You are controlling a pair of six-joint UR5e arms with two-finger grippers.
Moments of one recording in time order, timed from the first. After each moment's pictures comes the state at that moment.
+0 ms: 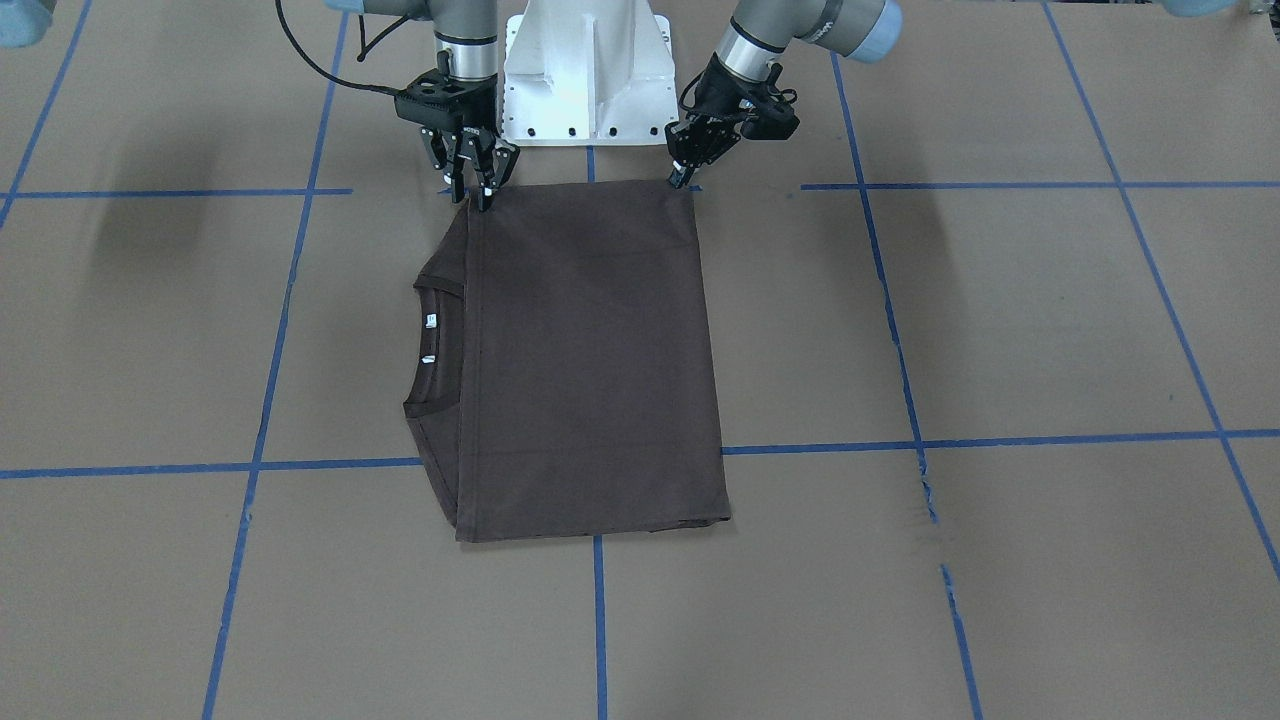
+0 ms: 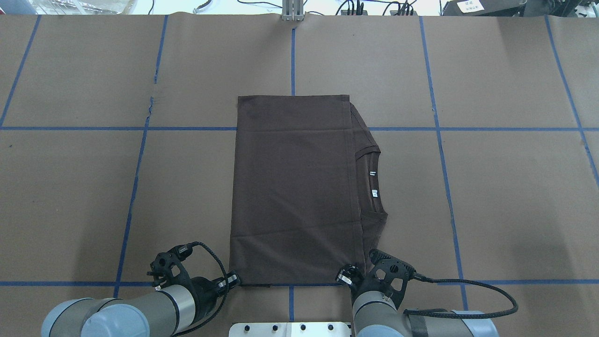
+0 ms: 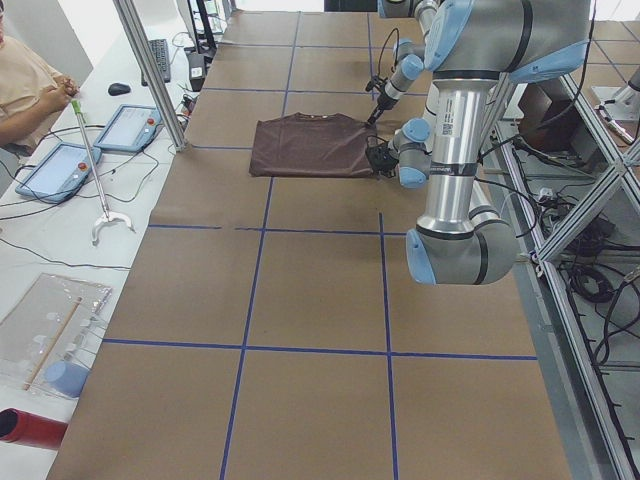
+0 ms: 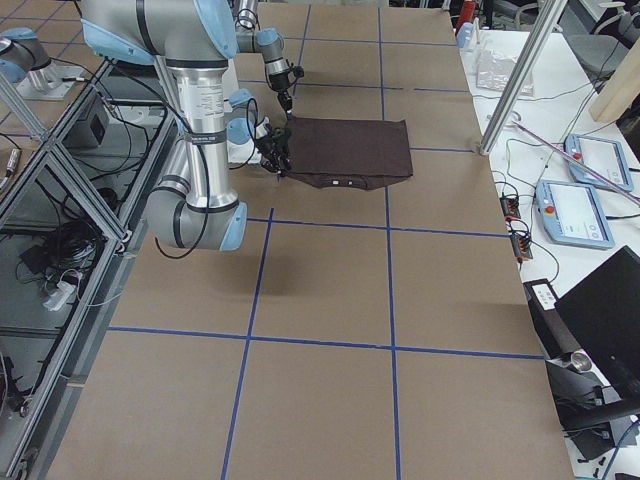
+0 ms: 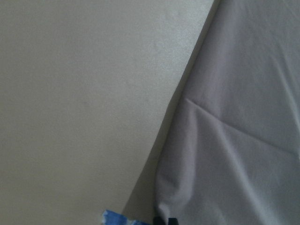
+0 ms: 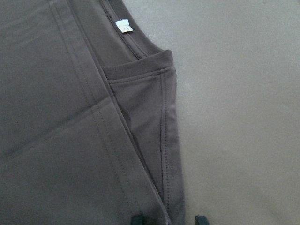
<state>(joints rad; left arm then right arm) -0.04 -1.76 -1.92 -2.24 -1.32 -1.99 -0.02 -1.26 1.98 -1.65 1.13 2.08</state>
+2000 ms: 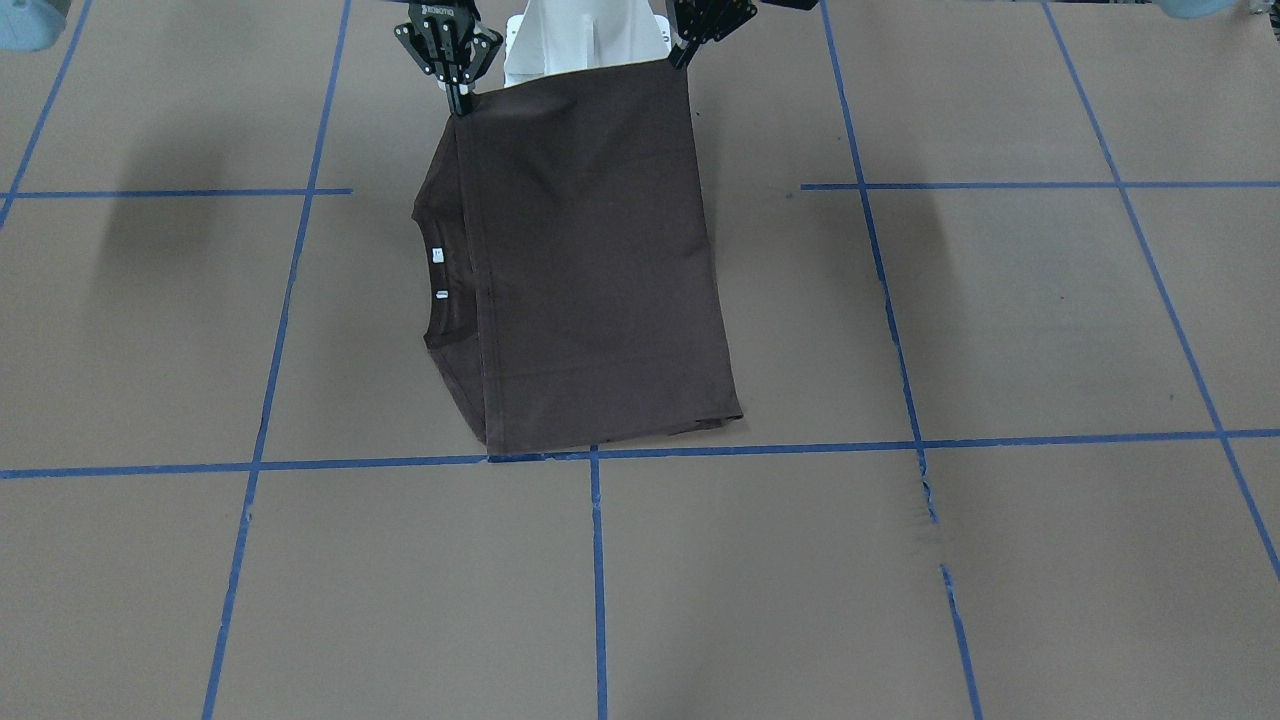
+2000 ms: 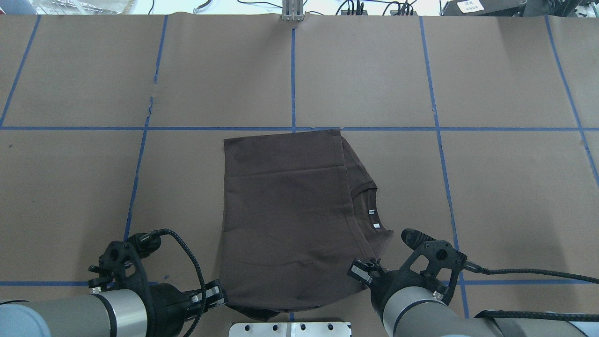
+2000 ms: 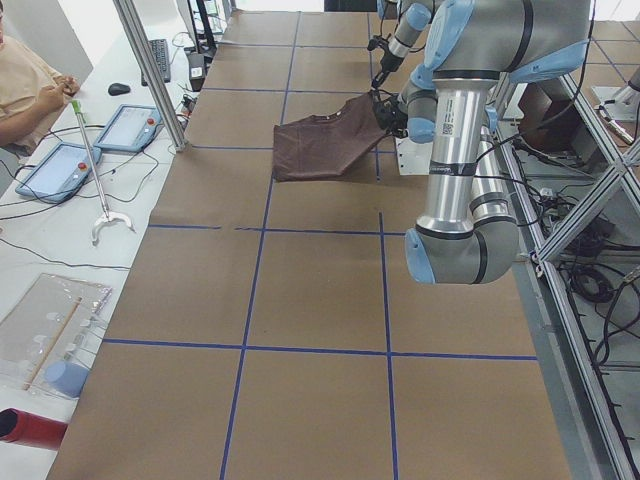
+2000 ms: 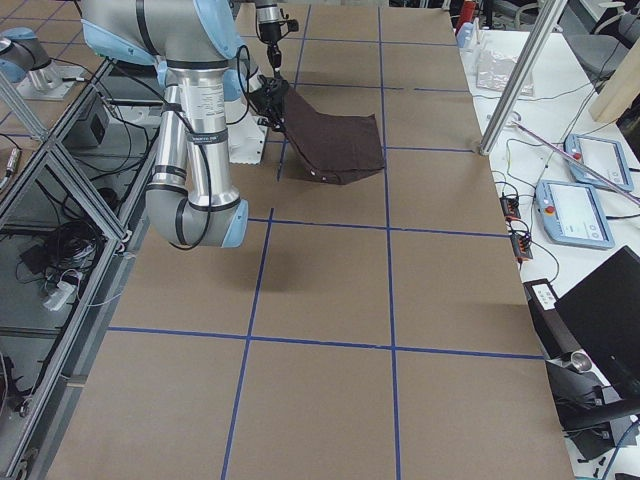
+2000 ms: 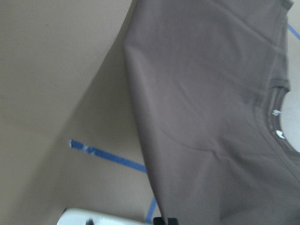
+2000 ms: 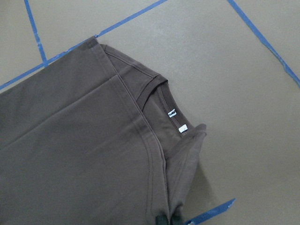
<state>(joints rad) -0.06 -1.79 -2.45 -1.69 -1.48 -1.93 -0.02 -1.21 2.43 -1.99 1.17 2.05</state>
